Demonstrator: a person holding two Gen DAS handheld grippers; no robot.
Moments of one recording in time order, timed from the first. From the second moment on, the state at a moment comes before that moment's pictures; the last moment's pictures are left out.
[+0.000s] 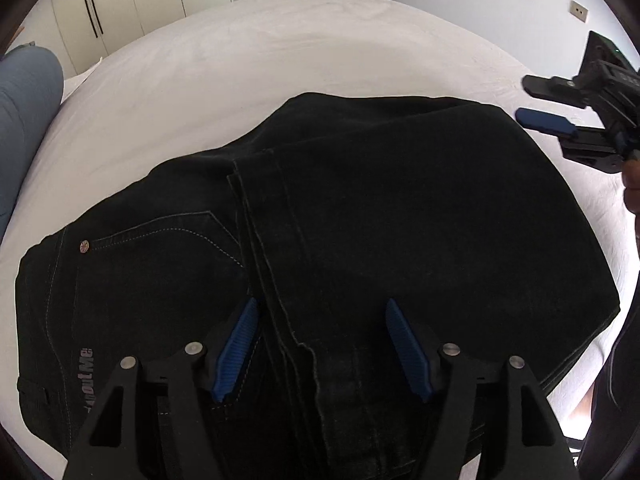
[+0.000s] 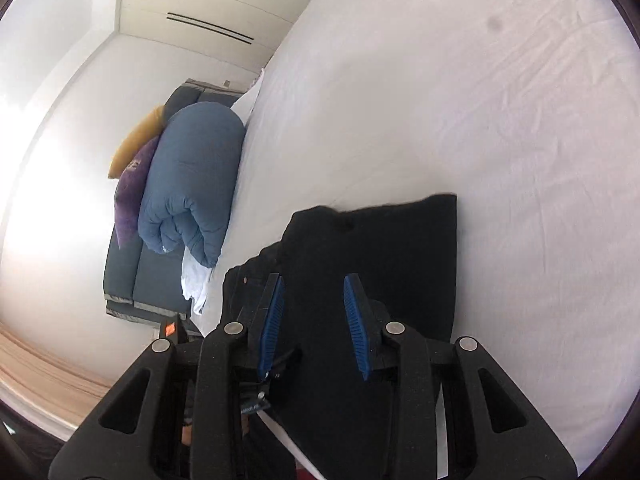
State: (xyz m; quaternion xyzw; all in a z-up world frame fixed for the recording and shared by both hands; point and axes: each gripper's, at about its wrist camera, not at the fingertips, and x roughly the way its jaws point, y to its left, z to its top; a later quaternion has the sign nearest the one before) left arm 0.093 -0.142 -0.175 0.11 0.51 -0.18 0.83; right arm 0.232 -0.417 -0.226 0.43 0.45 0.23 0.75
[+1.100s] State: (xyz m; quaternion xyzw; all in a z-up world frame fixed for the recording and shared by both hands) left arm 0.084 -0.147 -0.189 0.12 0.50 -0.18 0.84; right arm 0.070 -0.338 -0.177 0.26 0.55 0.28 0.74
